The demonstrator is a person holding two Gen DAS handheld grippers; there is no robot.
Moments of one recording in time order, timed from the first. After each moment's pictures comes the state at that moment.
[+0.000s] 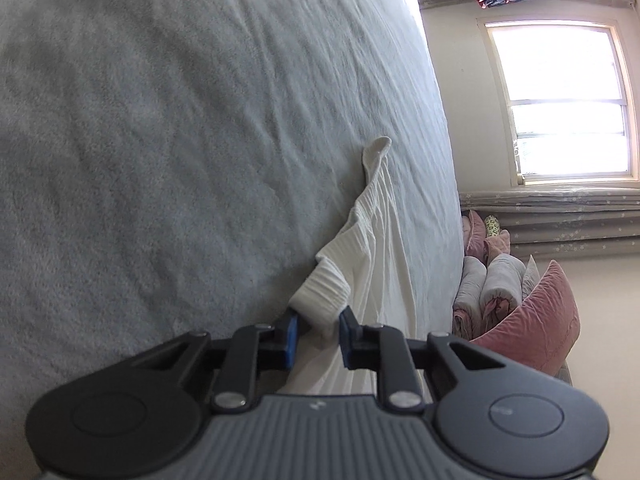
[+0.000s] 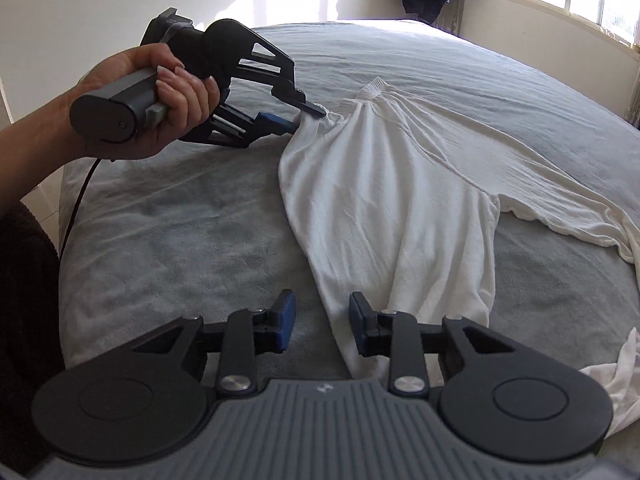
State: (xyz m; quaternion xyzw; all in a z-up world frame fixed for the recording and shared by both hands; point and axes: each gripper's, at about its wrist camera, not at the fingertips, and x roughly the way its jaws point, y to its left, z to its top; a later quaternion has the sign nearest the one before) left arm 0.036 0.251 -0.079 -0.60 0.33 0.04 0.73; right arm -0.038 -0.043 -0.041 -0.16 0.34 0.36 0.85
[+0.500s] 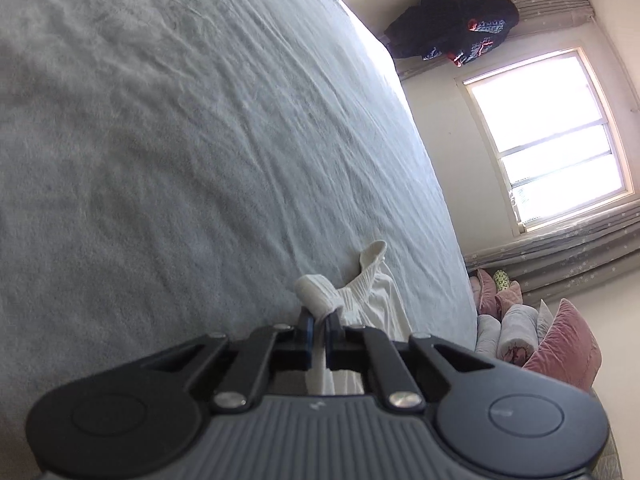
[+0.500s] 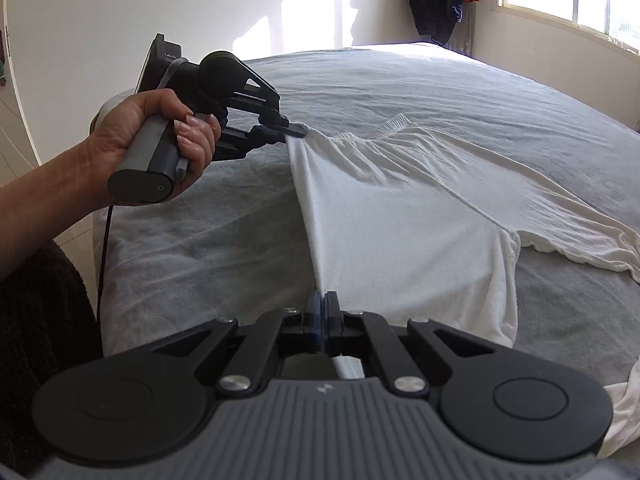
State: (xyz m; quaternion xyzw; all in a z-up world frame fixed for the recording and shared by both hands) left arm -0.002 0.277 -0.038 -0.52 0.23 0.12 0.81; right arm -0.050 -0.038 -0.015 -0.12 0.31 0.40 0.85
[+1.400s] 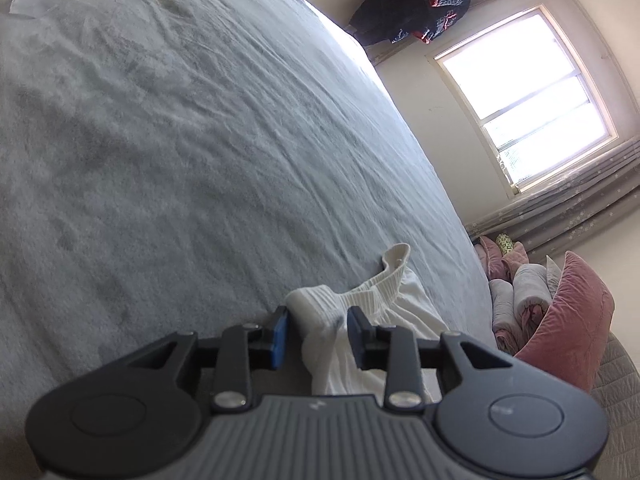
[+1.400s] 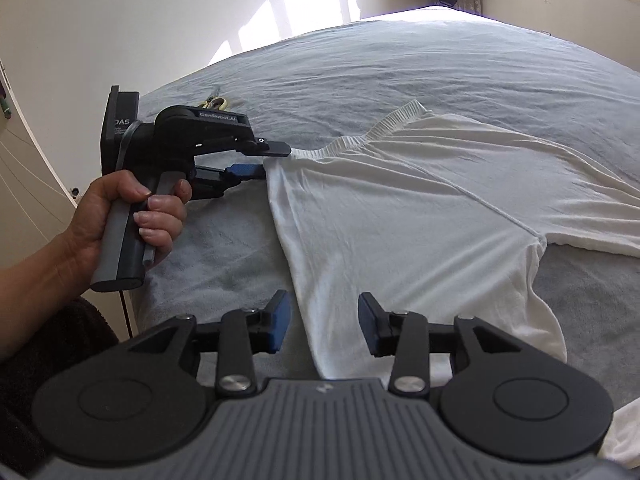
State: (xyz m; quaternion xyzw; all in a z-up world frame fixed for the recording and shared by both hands) left arm -0.035 0.320 -0.061 -0.48 0.26 0.07 0.84; right arm -0.017 0.003 0.003 -0.07 0.38 0.41 0.83
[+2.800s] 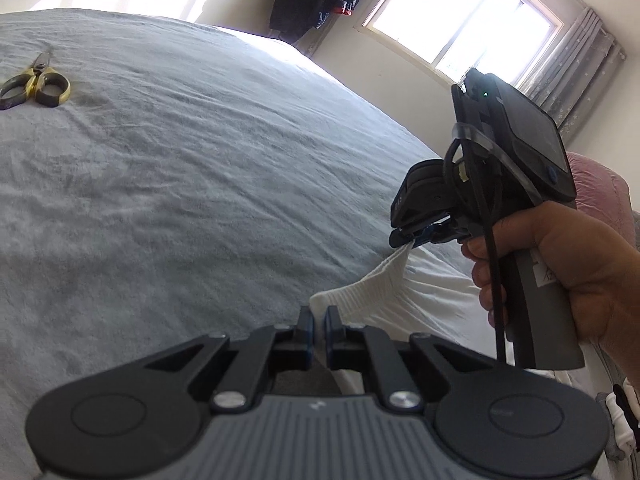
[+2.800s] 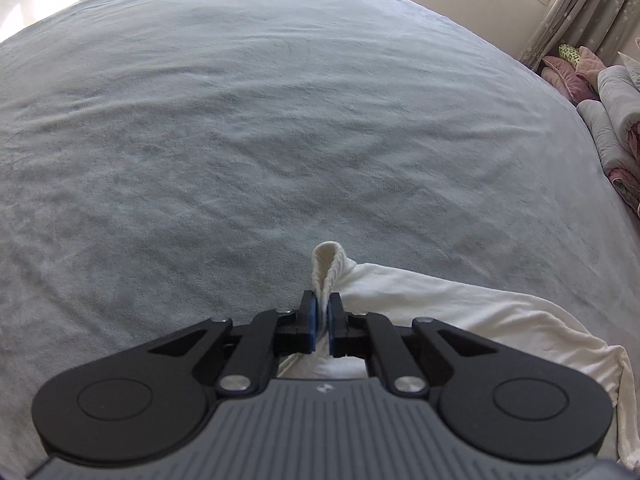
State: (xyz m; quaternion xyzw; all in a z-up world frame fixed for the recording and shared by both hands) left arm -0.023 0.308 -0.033 -0.29 0.27 0.05 0.92; right arm 0.189 0.225 -0.010 -0.18 0.43 0.11 0.88
